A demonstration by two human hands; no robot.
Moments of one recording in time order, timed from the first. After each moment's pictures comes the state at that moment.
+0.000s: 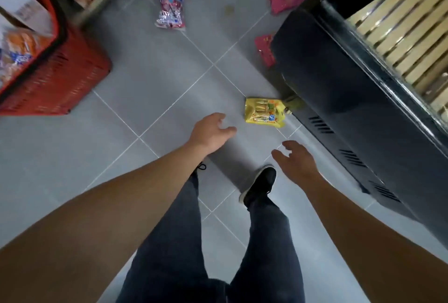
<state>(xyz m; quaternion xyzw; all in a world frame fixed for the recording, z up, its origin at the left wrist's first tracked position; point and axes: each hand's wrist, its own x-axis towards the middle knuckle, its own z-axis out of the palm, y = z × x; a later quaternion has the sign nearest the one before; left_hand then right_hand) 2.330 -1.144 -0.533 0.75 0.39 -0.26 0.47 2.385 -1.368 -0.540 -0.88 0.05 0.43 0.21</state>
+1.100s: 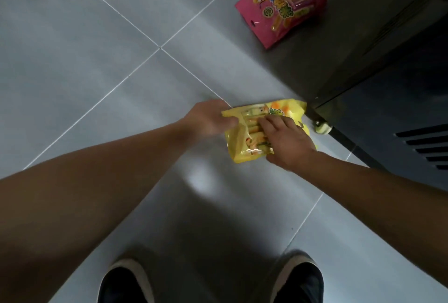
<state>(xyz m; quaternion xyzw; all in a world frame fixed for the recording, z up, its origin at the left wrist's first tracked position) 2.494 -1.147 -1.062 0.87 0.21 -0.25 0.37 2.540 -1.364 -1.095 -0.90 -0.34 0.25 -0.06</state>
